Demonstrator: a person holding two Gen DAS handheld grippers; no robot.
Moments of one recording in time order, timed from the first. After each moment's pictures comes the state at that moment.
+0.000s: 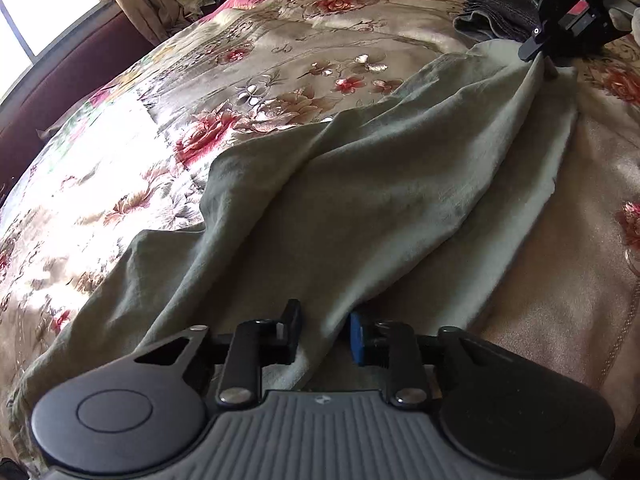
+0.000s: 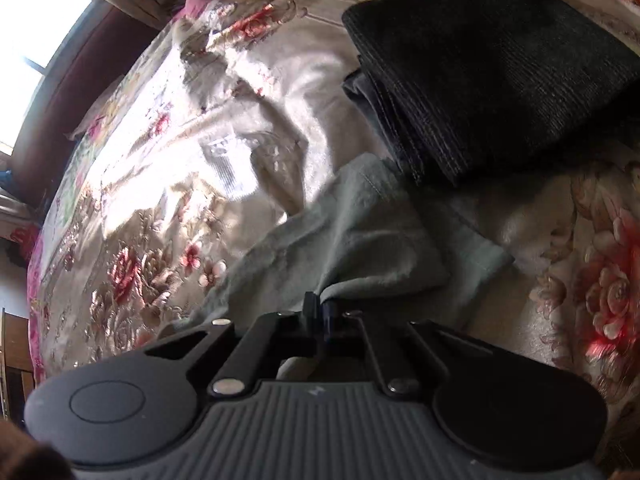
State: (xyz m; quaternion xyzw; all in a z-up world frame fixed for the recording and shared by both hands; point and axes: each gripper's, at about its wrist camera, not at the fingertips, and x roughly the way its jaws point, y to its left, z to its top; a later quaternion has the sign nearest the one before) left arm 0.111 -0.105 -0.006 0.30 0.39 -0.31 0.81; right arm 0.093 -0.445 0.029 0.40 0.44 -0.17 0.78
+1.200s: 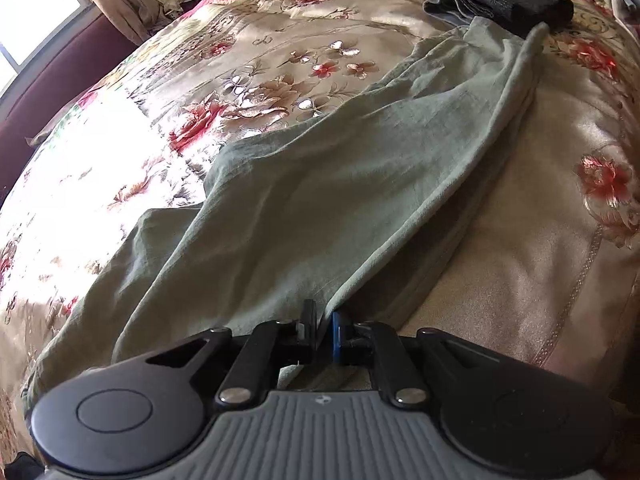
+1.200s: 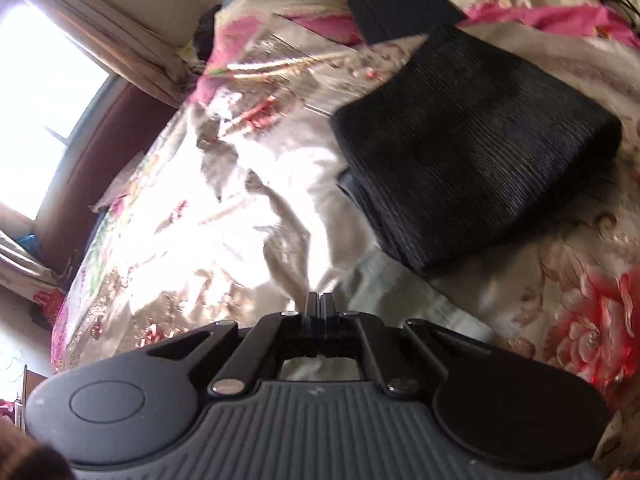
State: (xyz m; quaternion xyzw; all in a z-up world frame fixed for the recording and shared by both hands) left arm 0.075 -0.084 0.012 0.33 0.40 -0.33 0.79; right arm 0.067 -0.470 0.058 0.41 0.33 -0.19 0.83
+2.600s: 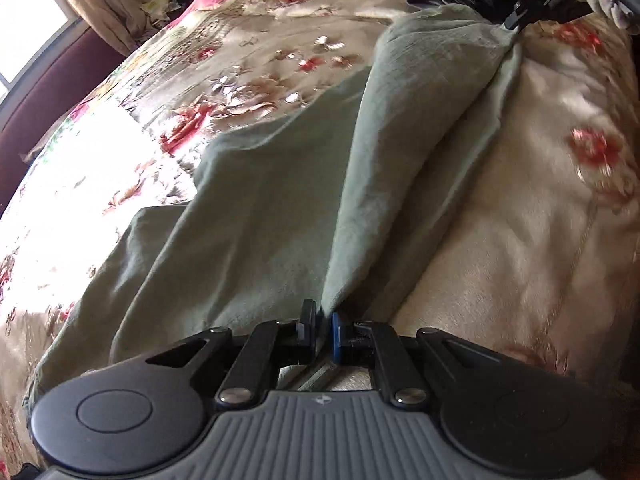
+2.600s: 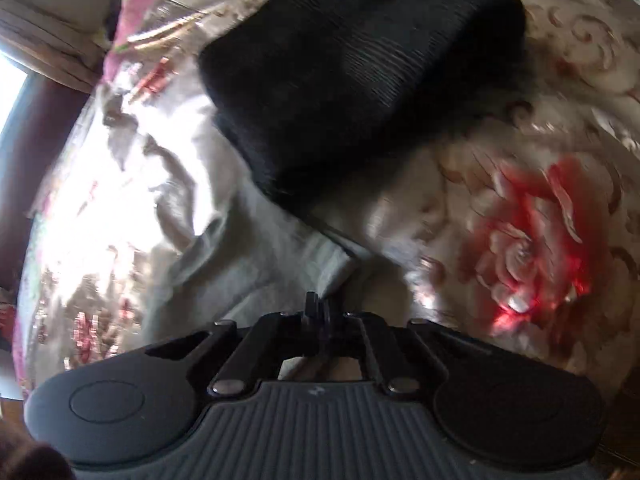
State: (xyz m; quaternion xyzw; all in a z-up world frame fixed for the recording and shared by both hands) left arm 0.063 -0.081 0.002 0.36 0.38 -0.34 0.78; right arm 0.033 -0.480 -0.012 0.45 0.42 -0.29 0.74
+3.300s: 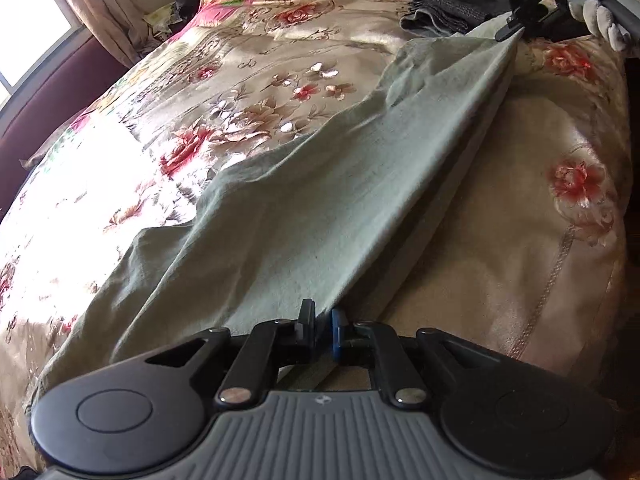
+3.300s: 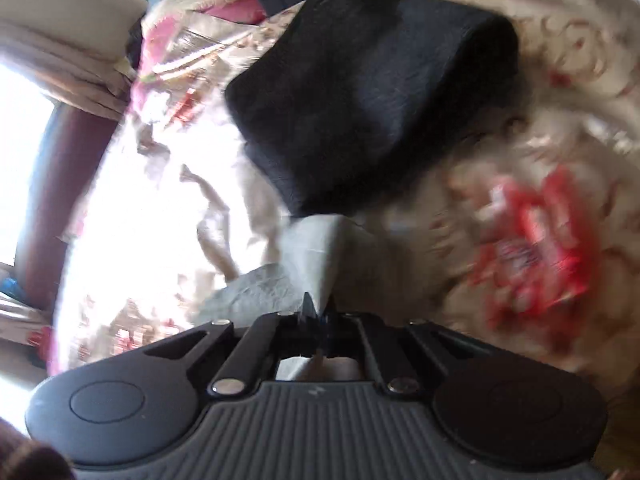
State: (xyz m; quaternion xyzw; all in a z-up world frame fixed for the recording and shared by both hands) left arm 0.061 -0.083 0.024 0.33 0.38 -0.36 0.79; right arm 0.018 -0.489 0.009 0.46 0.38 -0.26 0.76
